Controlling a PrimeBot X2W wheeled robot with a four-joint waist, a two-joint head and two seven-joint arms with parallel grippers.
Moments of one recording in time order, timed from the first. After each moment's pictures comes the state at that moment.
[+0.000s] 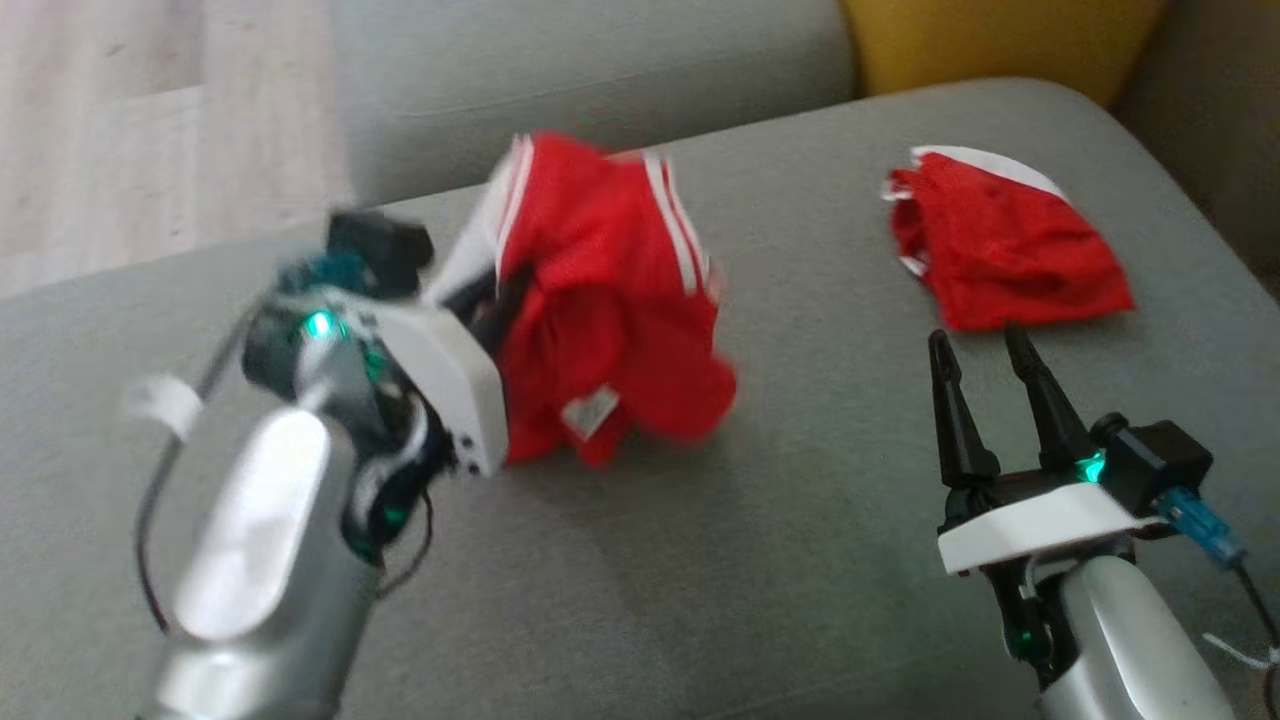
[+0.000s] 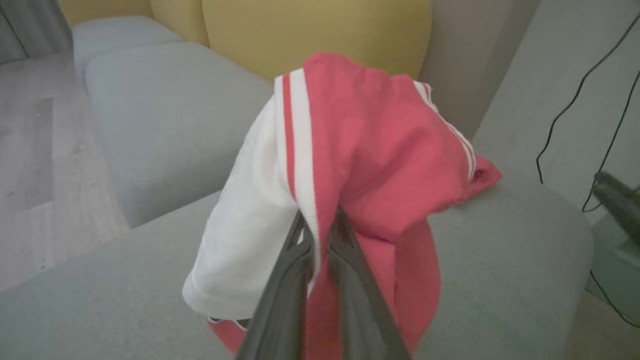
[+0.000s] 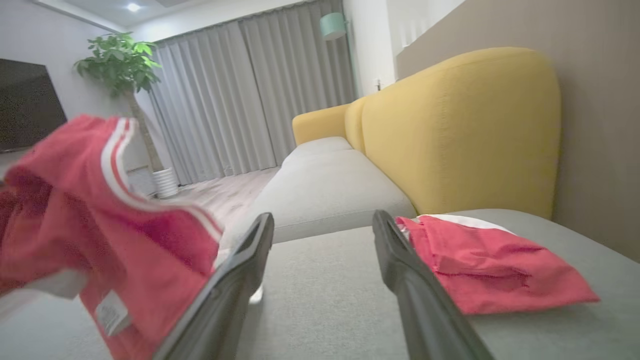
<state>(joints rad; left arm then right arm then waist) -0.46 0.16 -0.38 0.20 -0.41 -0.09 0.38 -0.17 -0.11 0.18 0.31 0.30 0.12 -0.25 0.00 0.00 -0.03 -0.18</state>
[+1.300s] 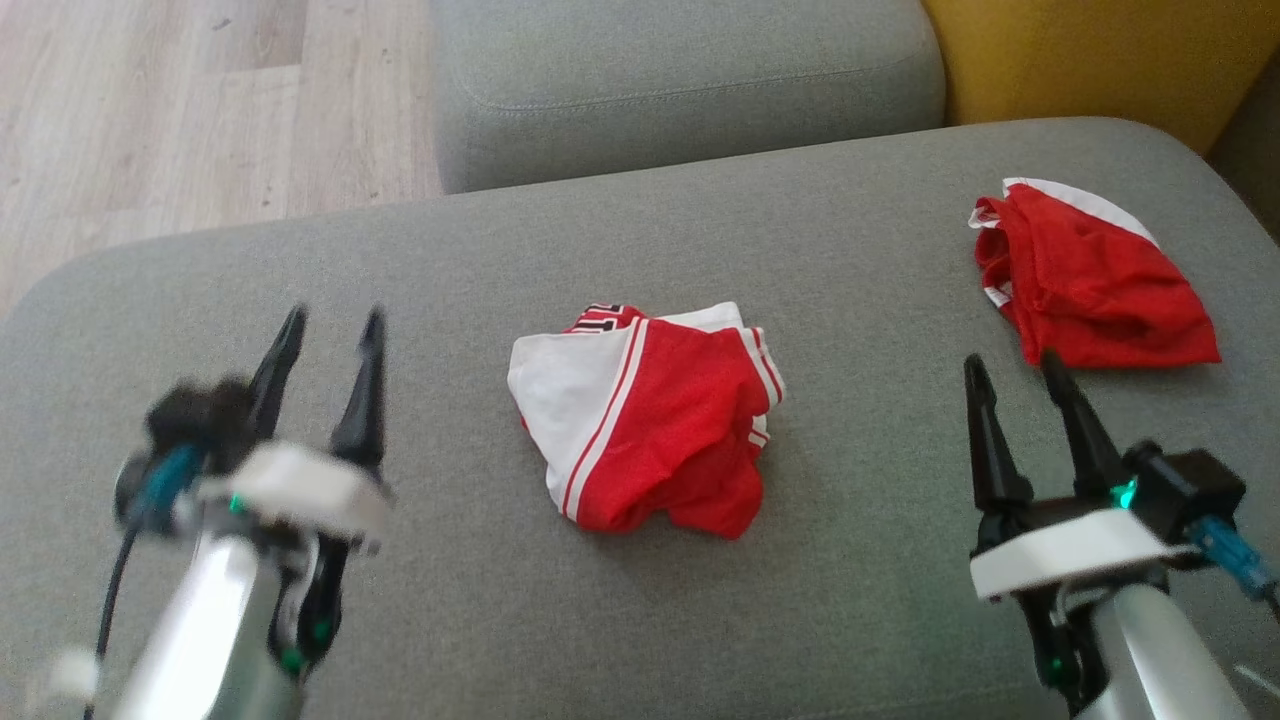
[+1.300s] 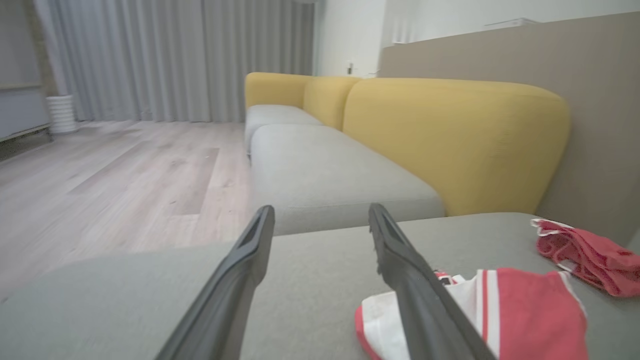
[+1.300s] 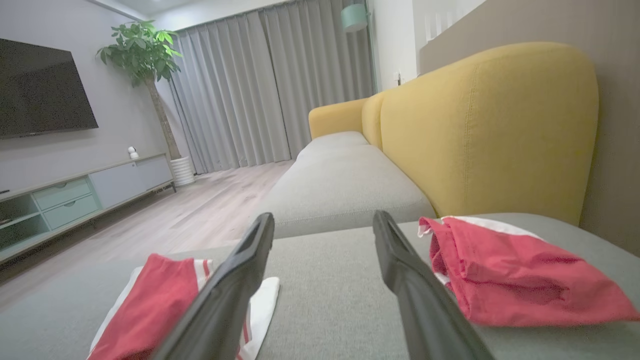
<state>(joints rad) -0.31 0.25 -0.33 0.34 -0.42 0.03 -0.22 -0.13 -0.14 0.13 0.29 0.30 0.12 -0.25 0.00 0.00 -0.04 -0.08</state>
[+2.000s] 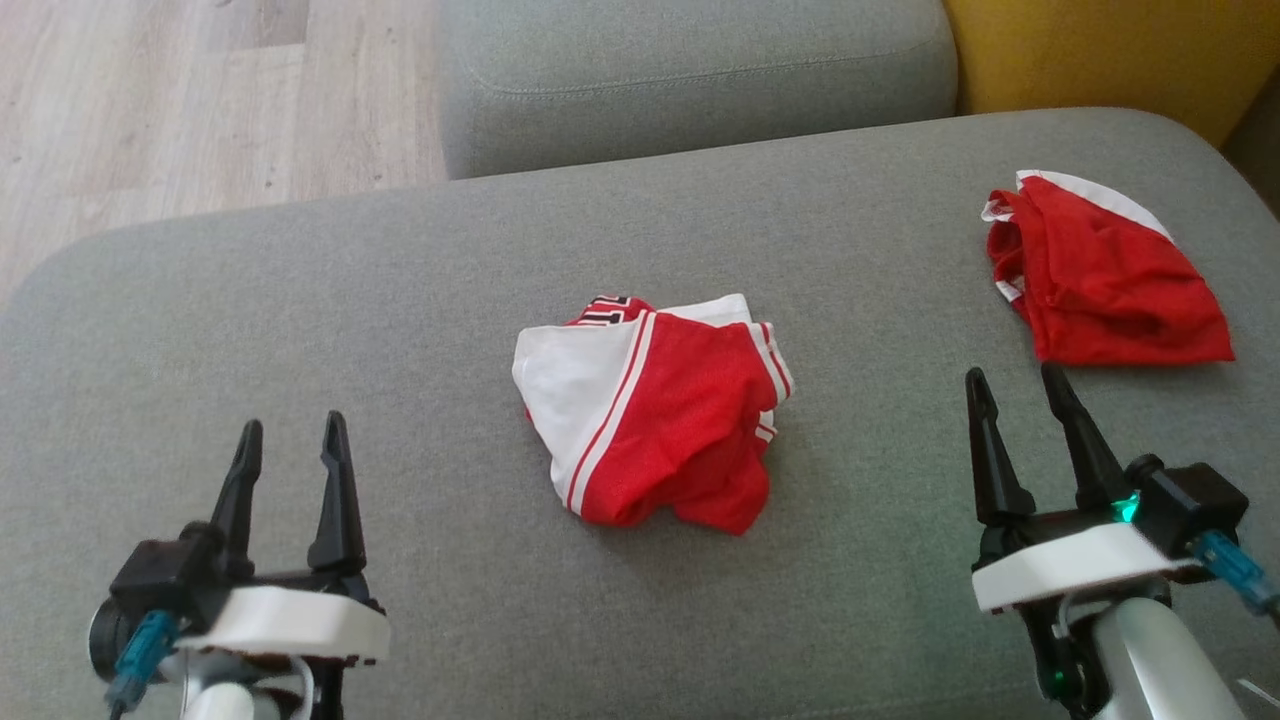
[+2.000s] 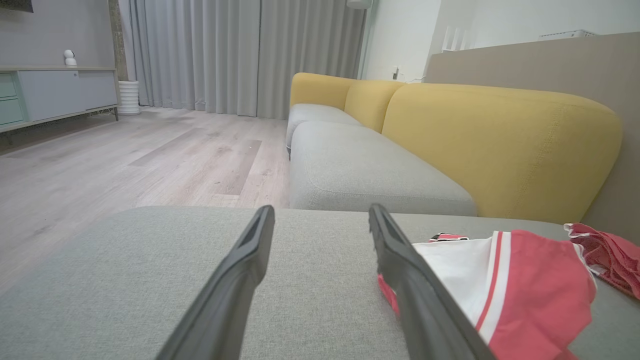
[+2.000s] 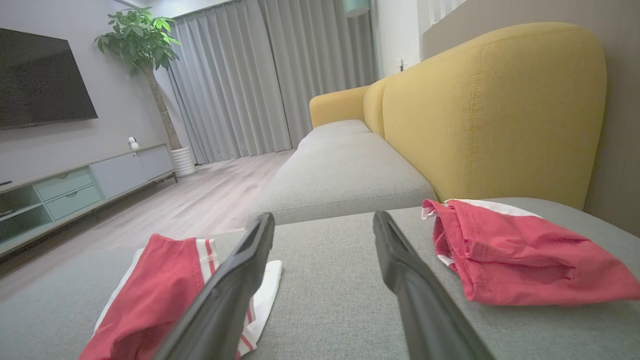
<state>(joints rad) 0.06 0.13 -0.13 0.04 -0.27 0.07 -0.25 -0.09 -0.13 0.13 0.27 0.30 0.12 -0.25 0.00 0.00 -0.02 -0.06</state>
